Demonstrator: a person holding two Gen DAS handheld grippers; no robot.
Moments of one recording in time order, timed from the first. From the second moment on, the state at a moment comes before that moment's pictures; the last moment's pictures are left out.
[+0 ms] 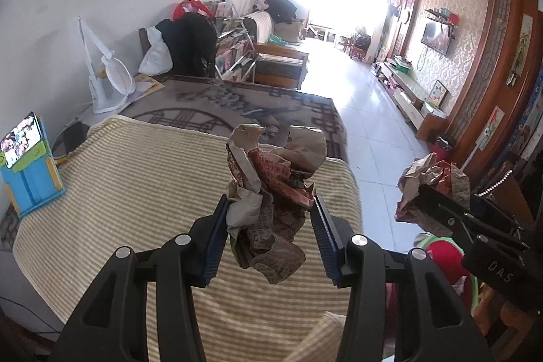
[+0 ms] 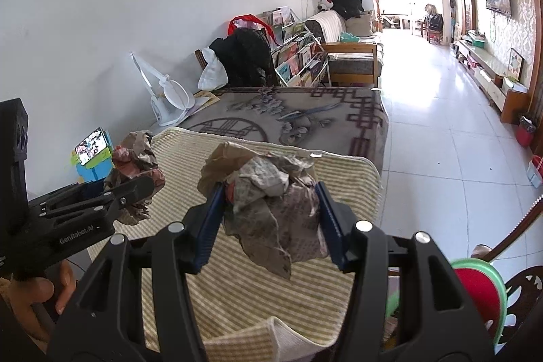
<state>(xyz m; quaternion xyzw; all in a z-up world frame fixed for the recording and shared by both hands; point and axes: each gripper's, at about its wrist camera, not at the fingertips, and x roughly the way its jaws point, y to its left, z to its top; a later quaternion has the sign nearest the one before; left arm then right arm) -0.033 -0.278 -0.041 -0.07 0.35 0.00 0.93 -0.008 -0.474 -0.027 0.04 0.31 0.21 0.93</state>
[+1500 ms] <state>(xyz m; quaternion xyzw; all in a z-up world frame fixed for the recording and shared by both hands) -0.002 -0.518 -0.137 0.02 0.51 -0.28 0.81 -0.078 -0.696 -0.090 0.14 0.40 -0.03 0.91</state>
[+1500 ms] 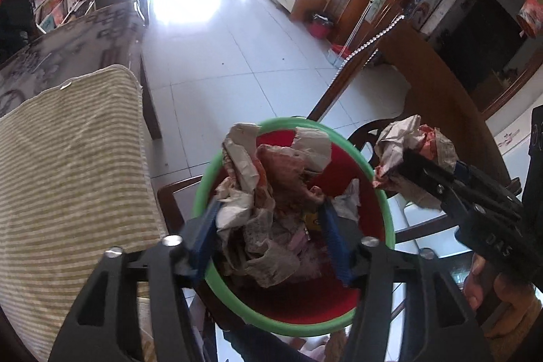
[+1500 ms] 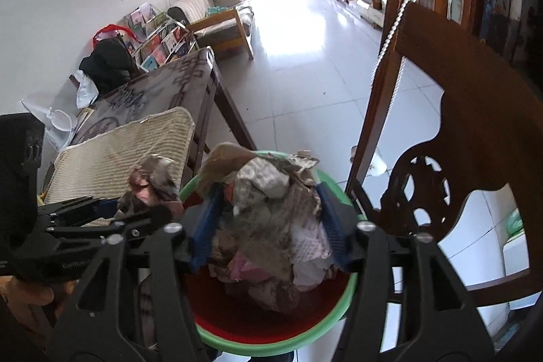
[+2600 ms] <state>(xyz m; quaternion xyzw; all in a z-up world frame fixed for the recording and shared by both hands) -0.001 -0.177 0.006 -0.02 0.20 -0.09 0.98 -0.037 -0.376 -0.008 0.07 0.17 -0.04 0.98</state>
